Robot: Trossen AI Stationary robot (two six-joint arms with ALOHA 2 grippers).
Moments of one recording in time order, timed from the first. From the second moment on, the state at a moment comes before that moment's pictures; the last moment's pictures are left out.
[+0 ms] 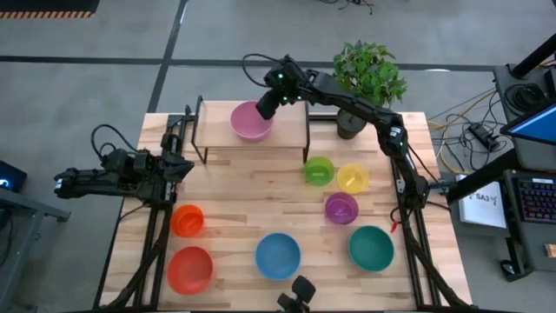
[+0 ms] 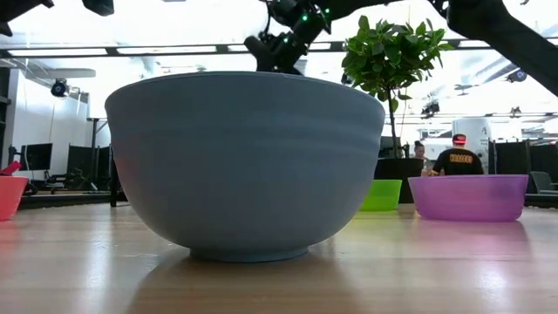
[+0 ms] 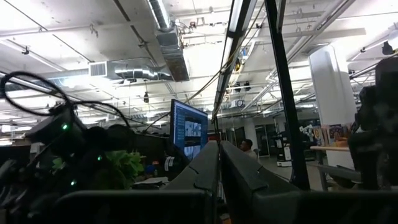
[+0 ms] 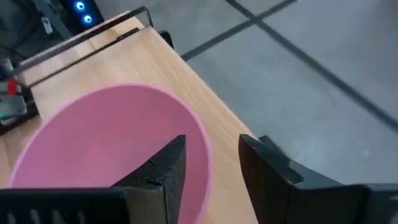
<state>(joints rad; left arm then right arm) -0.02 0.25 0.32 0.44 0.03 0.10 -0.48 2.17 2.35 -0.81 0.02 0.13</state>
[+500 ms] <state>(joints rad) -0.02 0.26 0.33 0.39 -0.16 0.15 -0.33 2.17 2.35 -1.14 0.31 -0.10</state>
